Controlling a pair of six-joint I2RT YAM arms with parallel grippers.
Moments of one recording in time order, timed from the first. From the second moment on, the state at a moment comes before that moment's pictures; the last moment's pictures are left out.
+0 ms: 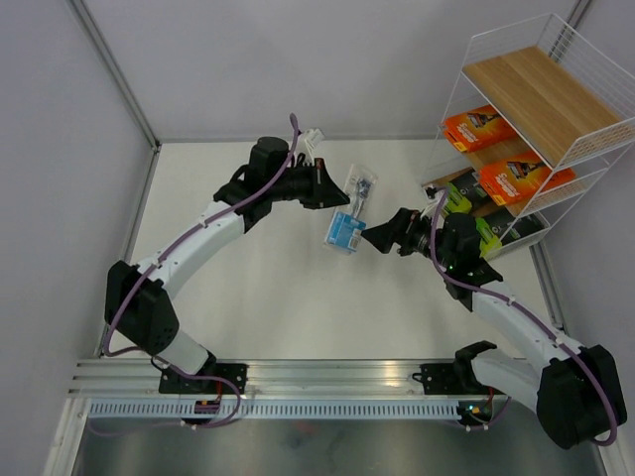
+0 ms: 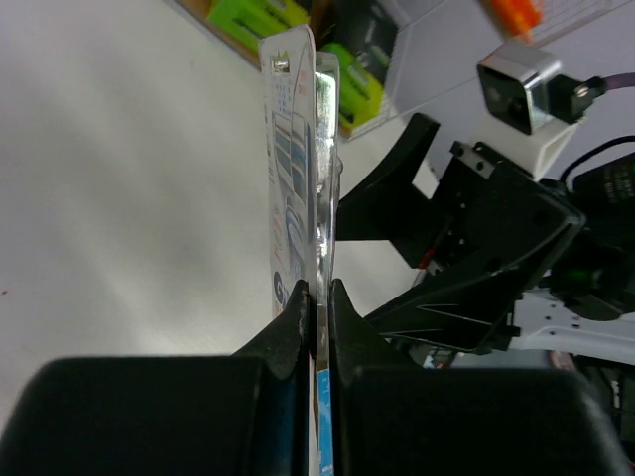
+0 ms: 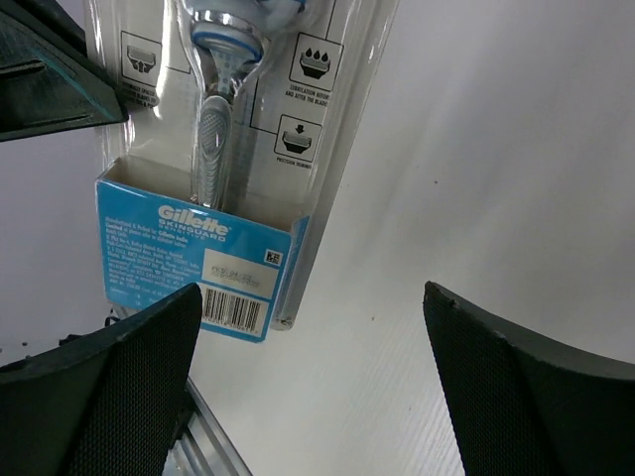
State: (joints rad) left arm -0.57 1.57 1.38 -0.24 0.54 -0.50; right arm 0.35 1.04 0.55 0.28 -0.44 0.66
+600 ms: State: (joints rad) left arm -0.53 1.47 1.25 0.10 0.80 -0.75; right arm 0.28 1.05 0.58 0.65 -0.59 0.86
